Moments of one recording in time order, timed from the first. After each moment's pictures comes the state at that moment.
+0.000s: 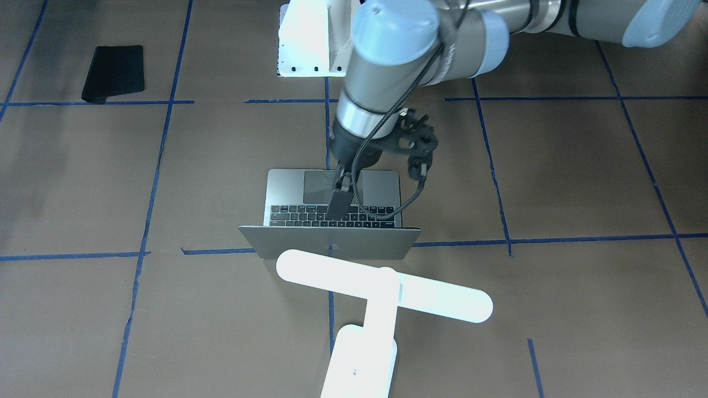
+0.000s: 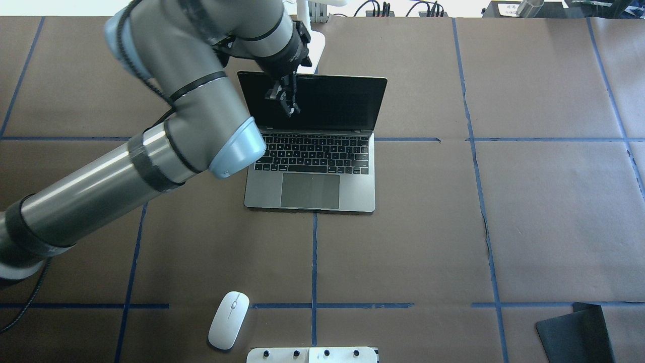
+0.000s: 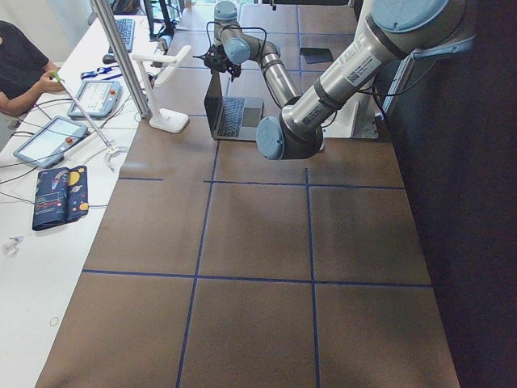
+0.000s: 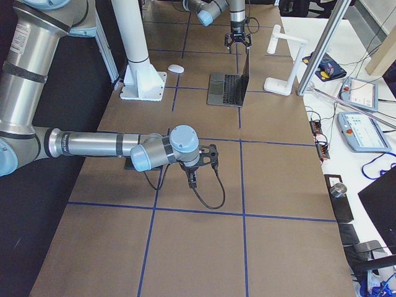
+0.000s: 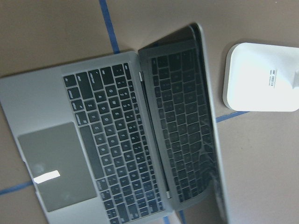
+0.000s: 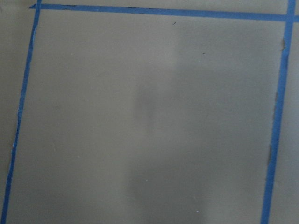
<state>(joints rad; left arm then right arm) -0.76 -2.40 -1.67 -1.63 -2.07 -2.32 1.30 -1.97 1.93 -1.09 2.47 0.38</state>
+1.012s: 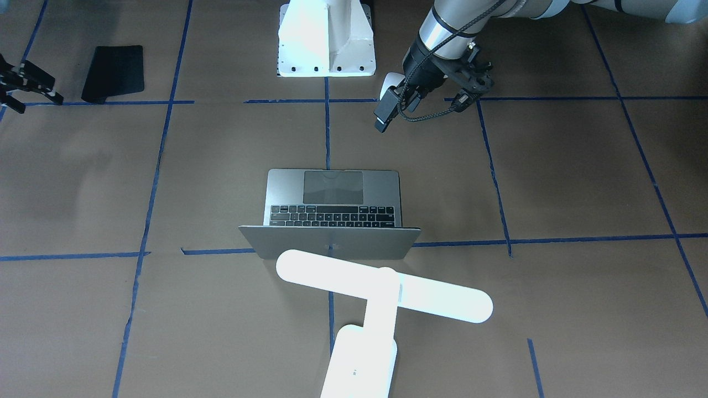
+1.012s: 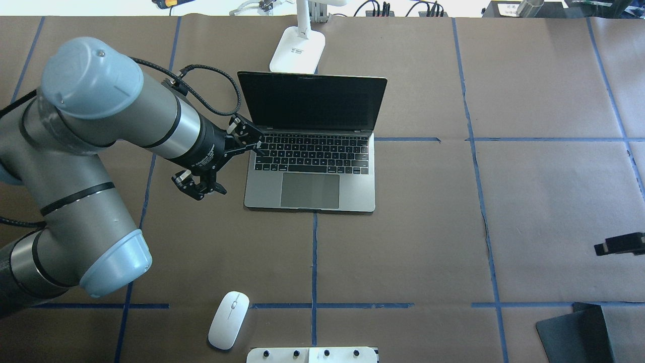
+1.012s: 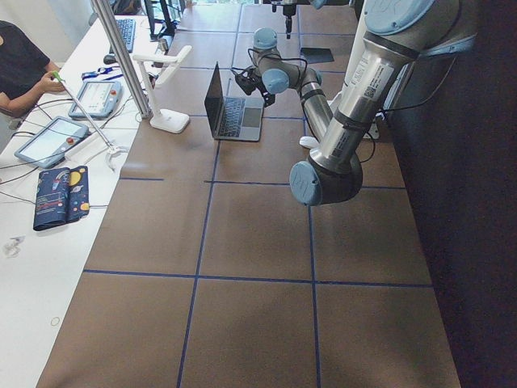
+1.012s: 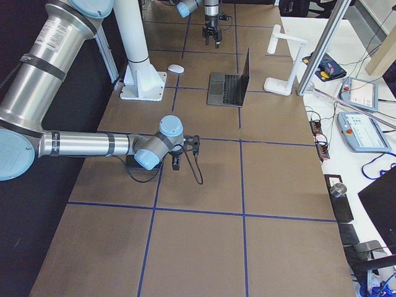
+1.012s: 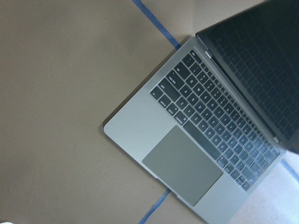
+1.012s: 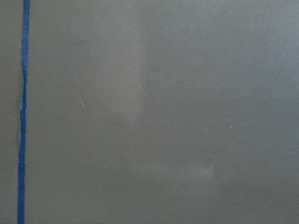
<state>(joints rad) -0.63 -2.07 -2.01 -1.64 -2.03 -1.84 0.74 -2.09 1.93 -0.63 2.15 1.05</state>
